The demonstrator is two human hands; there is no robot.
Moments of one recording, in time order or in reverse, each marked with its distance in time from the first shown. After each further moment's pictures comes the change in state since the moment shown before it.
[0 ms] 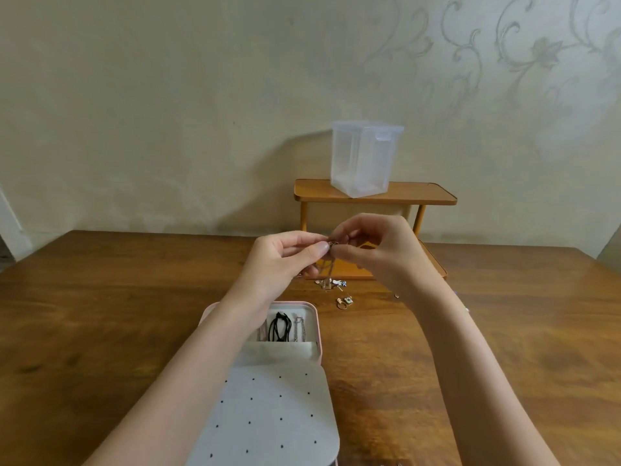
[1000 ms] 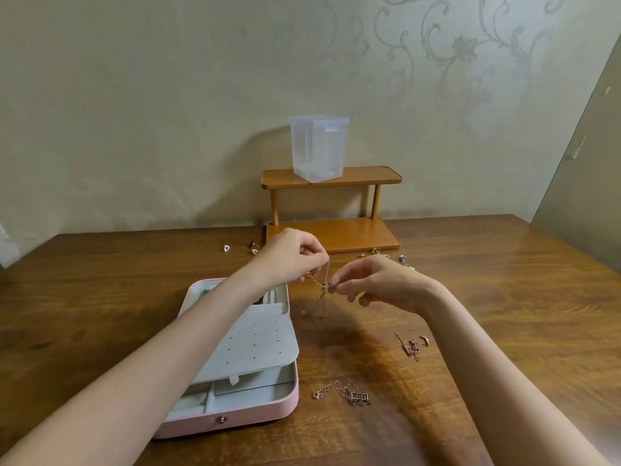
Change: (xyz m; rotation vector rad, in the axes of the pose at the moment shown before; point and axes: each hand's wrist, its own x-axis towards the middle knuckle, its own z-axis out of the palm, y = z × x) left_hand -0.023 0.018 0.045 0.638 -0.296 0.070; right_hand -0.070 0.040 -0.043 0.203 -0.444 0.506
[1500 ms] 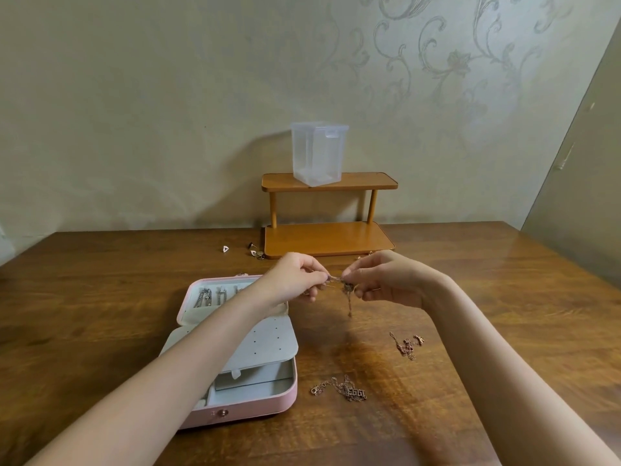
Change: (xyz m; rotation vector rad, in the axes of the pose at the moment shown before) left_hand -0.008 -0.013 0.023 -0.284 -0.069 -0.205; right_hand -0.011 -0.012 -0.009 0.220 0.031 0.116
